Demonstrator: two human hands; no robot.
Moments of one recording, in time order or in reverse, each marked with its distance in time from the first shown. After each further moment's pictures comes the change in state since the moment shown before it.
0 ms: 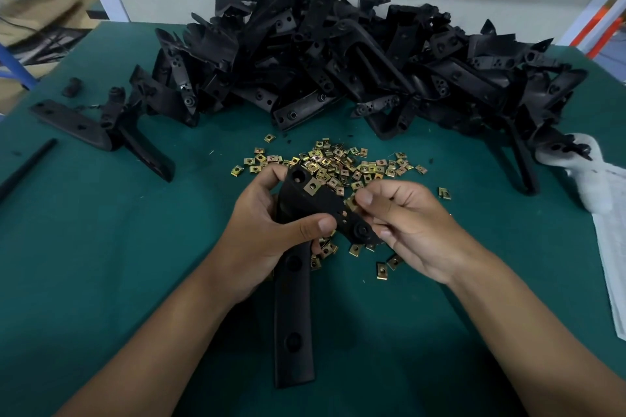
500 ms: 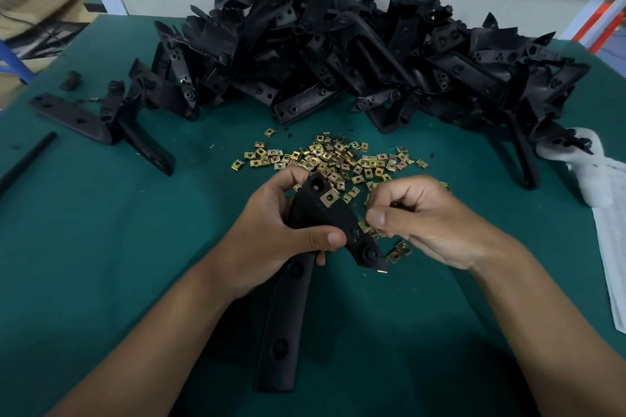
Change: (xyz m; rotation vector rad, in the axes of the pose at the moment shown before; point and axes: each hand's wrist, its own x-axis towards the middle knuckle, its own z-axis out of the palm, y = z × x) left_hand -0.004 0.008 0.005 -0.021 -0.199 -0.058; right_hand -0.006 -0.012 -0.018 -0.306 -0.191 -0.007
